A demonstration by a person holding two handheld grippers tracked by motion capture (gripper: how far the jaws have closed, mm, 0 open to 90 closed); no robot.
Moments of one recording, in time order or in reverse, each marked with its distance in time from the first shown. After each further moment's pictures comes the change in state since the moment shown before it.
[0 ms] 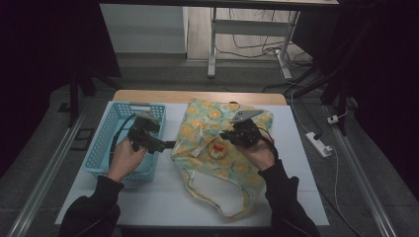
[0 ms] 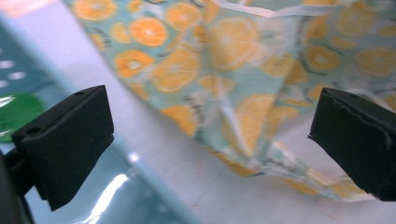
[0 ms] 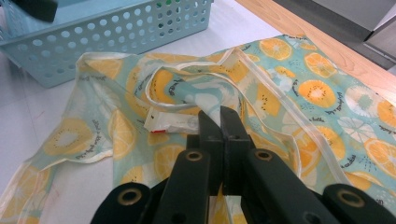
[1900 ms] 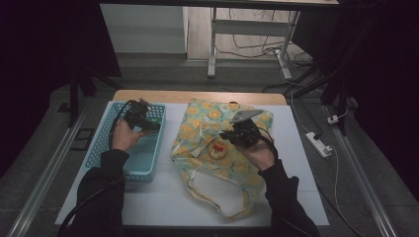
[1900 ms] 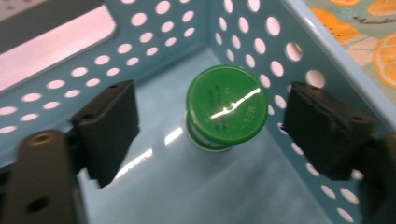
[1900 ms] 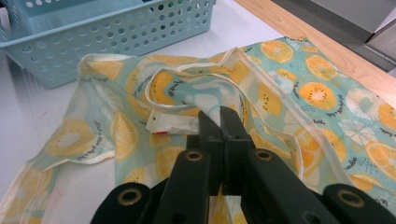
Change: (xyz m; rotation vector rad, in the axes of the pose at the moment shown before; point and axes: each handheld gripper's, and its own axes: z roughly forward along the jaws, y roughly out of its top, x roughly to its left) left arm 0.101 0.007 0.045 0.208 0.260 -0.103; right arm 0.001 0.002 -0.001 -0.002 0.004 -0.005
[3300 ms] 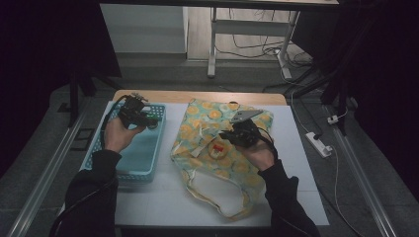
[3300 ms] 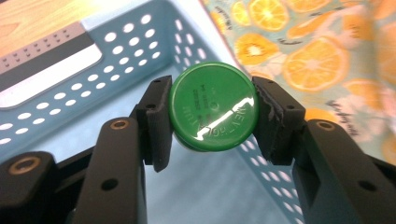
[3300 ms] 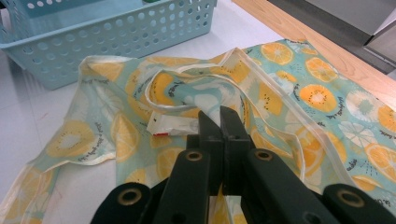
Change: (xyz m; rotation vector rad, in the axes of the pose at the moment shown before) left arm -0.019 0.004 -0.057 -0.058 -0.066 0.041; right arm 0.001 0.001 0.000 -0.007 -0.001 -0.002
